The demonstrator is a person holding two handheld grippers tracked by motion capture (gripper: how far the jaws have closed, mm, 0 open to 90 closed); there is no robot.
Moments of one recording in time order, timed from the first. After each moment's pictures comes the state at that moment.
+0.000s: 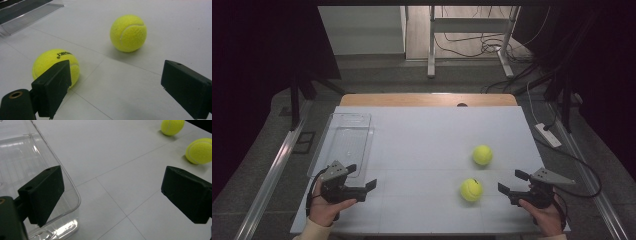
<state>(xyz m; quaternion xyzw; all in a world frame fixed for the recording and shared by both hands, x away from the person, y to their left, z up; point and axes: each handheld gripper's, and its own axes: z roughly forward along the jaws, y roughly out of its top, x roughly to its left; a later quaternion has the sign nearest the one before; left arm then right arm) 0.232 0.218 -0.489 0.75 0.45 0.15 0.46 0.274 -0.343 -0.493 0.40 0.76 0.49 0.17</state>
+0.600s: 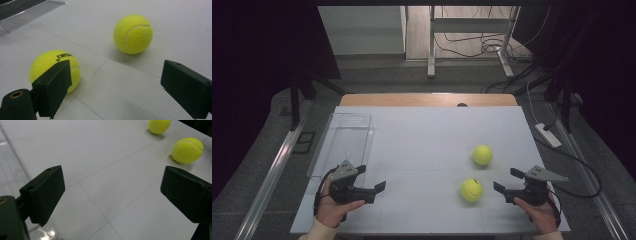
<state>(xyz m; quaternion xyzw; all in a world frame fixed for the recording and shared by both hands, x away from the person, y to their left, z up) 0.232 0.191 -0.478 0.77 0.43 0.13 0.46 0.281 -0.332 -0.496 0.39 0.76 0.48 0.17</state>
